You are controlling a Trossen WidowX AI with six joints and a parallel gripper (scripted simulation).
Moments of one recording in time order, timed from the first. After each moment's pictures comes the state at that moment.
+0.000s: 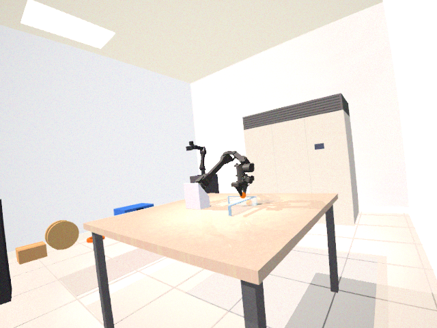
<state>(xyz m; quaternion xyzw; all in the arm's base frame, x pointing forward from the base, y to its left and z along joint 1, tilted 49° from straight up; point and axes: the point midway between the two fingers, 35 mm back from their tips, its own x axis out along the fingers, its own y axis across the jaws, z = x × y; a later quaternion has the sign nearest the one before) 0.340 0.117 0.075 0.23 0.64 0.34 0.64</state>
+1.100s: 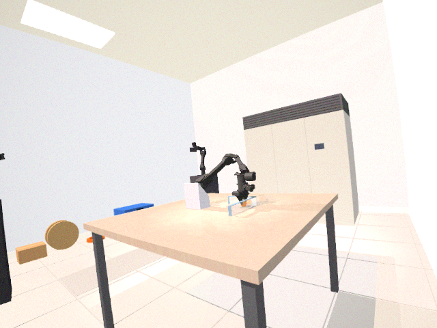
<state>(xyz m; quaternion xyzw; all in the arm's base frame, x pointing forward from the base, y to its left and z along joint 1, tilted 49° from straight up) 0.333 0.162 0.037 0.24 0.64 0.35 0.64</state>
